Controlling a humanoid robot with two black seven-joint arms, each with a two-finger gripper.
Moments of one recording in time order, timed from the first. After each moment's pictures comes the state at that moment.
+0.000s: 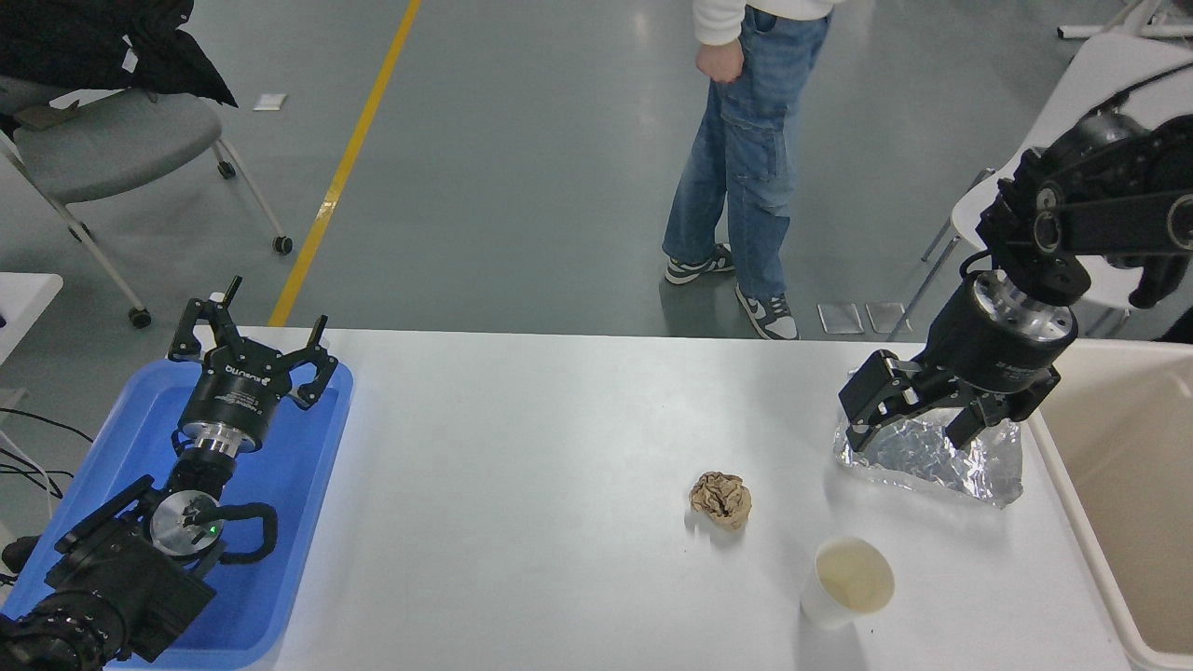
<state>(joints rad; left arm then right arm) -0.60 0.23 -0.89 -0.31 -0.13 -0.77 -0.37 1.90 -0.26 -1.36 1.39 -0.34 0.67 0.24</state>
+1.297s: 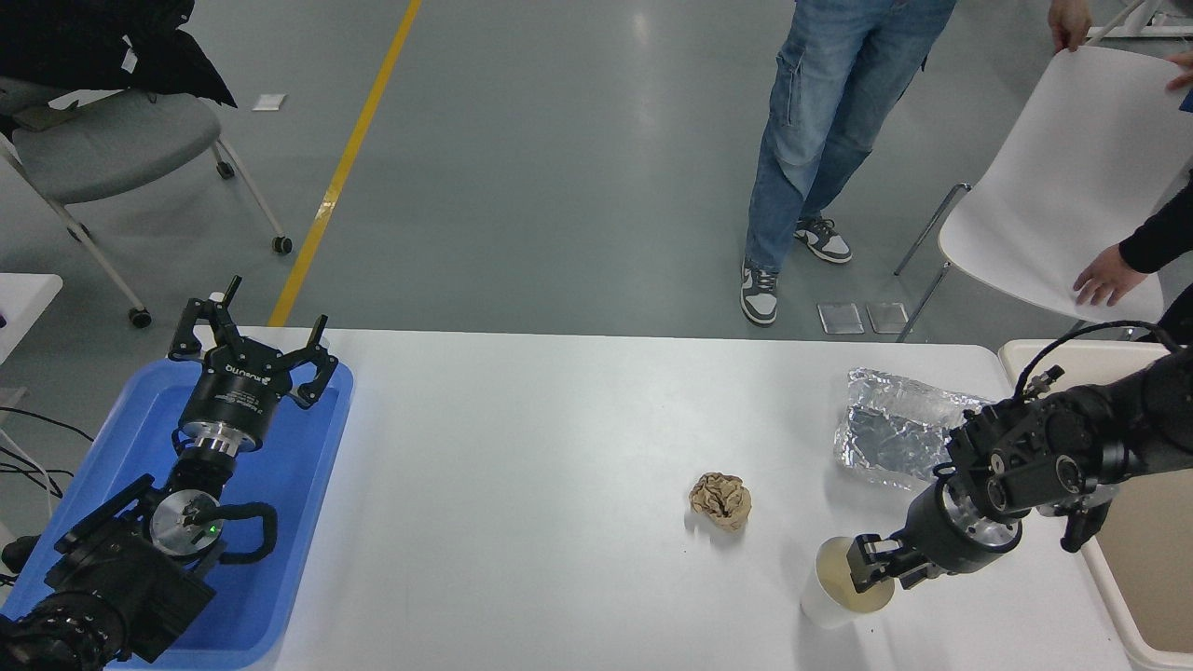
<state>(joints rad) -0.60 0.23 -0.89 -0.31 -0.13 -0.77 -0.37 1.50 -0.25 -1.33 1.28 -0.39 0.24 0.24</state>
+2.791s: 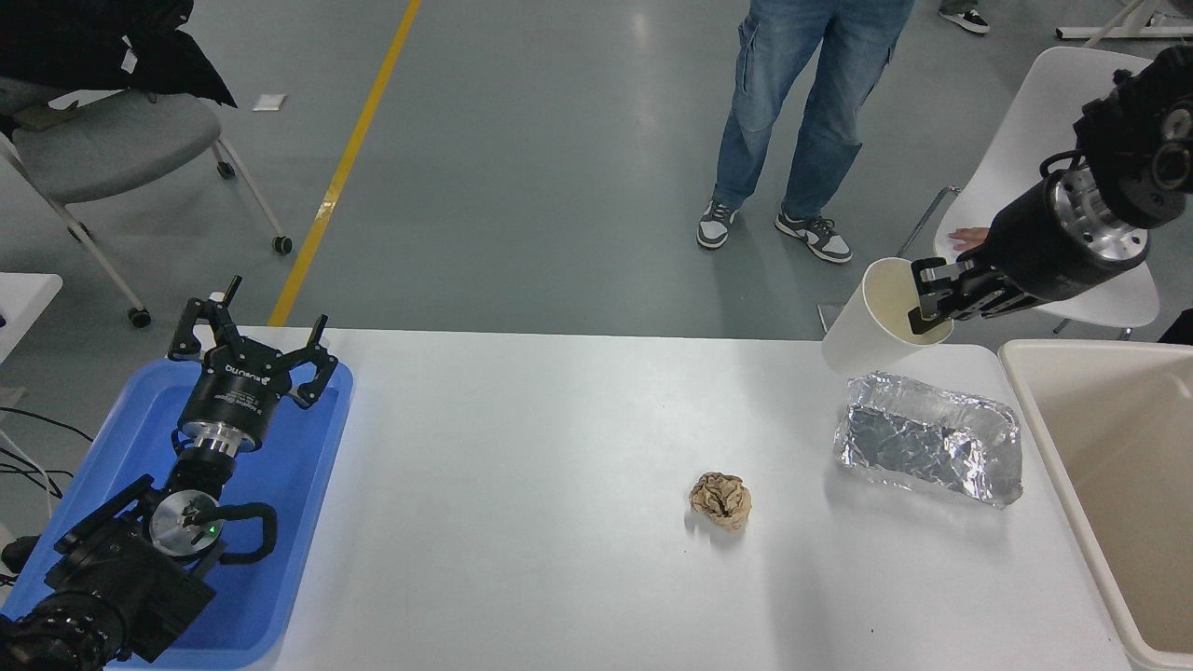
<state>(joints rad) -0.60 0.23 -0.89 -0.31 -0.13 -0.77 -0.37 2.25 -0.45 -1.34 1.36 -0.39 0.61 0.25</state>
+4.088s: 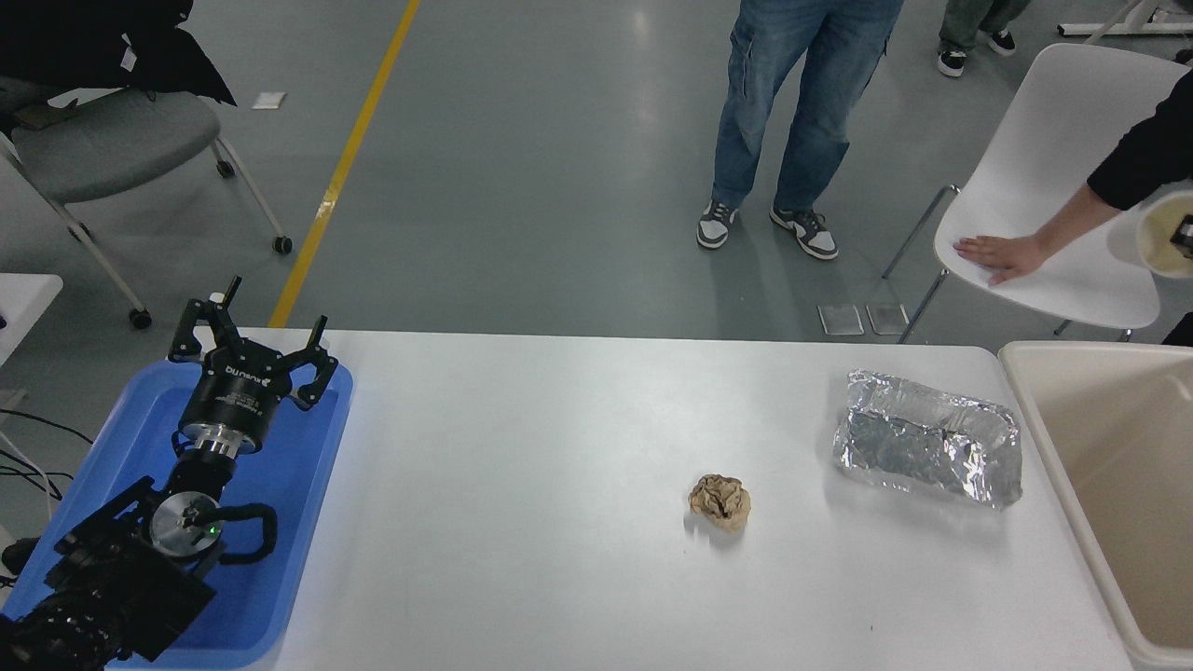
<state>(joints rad) -0.60 0.23 -0.89 -0.31 -0.13 -0.77 -0.37 1.23 -0.69 -1.20 0.44 0.02 0.07 0.11</state>
